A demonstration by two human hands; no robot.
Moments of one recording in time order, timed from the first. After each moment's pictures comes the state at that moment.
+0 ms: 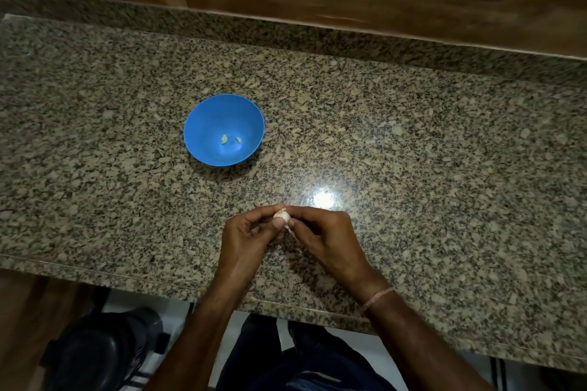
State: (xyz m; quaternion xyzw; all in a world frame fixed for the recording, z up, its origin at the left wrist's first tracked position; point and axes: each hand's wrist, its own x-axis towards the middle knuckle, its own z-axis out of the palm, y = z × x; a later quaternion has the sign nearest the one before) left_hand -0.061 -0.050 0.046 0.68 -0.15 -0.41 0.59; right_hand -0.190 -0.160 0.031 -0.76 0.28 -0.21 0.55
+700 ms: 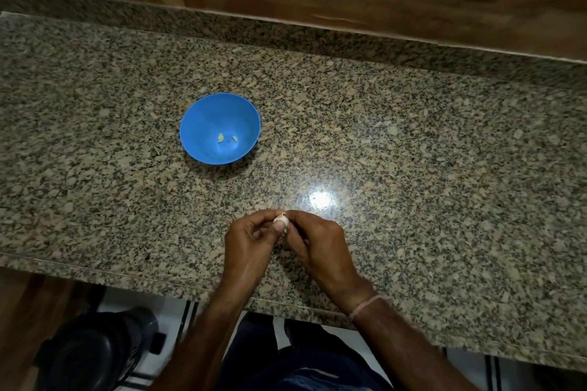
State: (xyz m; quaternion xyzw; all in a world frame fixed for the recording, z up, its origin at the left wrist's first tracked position) left_hand -0.078 -0.052 0.041 0.74 -0.16 -0.36 0.54; right_hand -0.194 -0.143 0.023 -0.83 0.29 -0.19 0.43
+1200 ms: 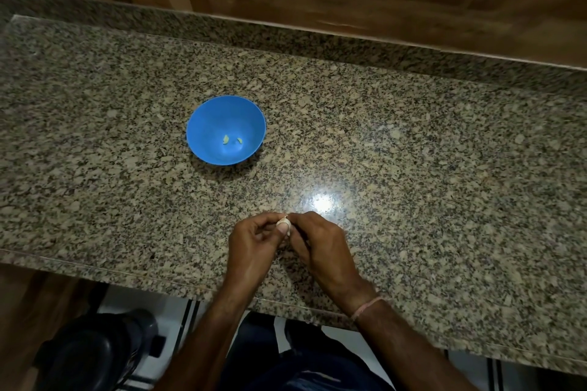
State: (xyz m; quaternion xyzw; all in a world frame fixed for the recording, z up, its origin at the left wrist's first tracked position) left_hand -0.075 -0.047 0.038 0.74 -0.14 -0.38 0.53; right_hand -0.193 -0.140 0.020 -0.86 0.28 -0.17 0.39
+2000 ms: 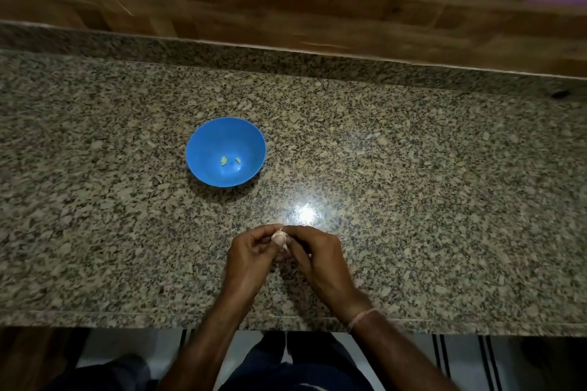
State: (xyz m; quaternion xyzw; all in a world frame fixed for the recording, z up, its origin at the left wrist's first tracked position) left_hand -0.028 -0.031 0.025 0.68 -0.16 -0.47 0.53; right_hand -0.159 -0.109 0.024 -0.77 0.36 -0.24 0.47
